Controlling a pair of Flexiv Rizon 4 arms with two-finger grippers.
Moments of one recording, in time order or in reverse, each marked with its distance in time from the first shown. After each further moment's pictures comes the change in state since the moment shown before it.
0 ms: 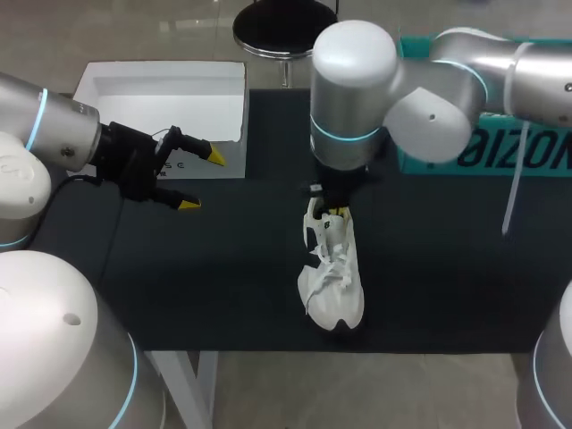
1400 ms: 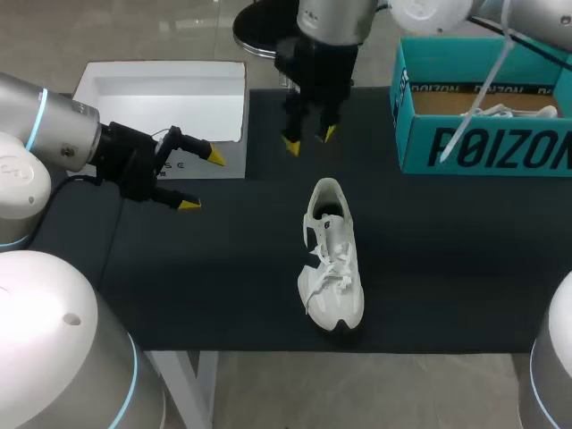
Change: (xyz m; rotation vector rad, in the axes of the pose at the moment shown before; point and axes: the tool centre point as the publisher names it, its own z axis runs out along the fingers) left arm 0.000 0.000 0.000 0.000 0.000 0.000; right arm 0.043 0.054 -0.141 0.150 0.270 -0.507
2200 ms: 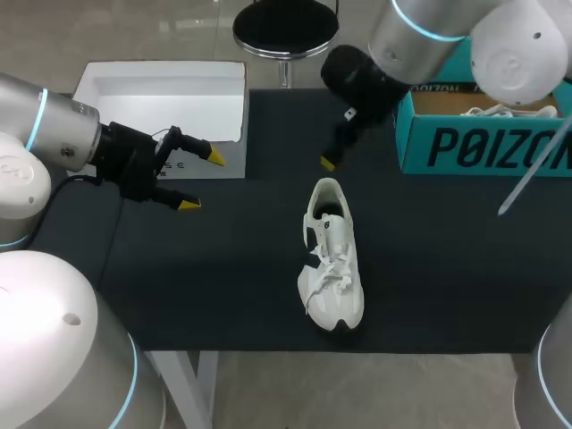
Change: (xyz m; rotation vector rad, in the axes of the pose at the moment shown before) left arm 0.000 0.000 0.000 0.000 0.000 0.000; right arm -0.035 -0.055 -0.008 -0.257 -0.084 -0.298
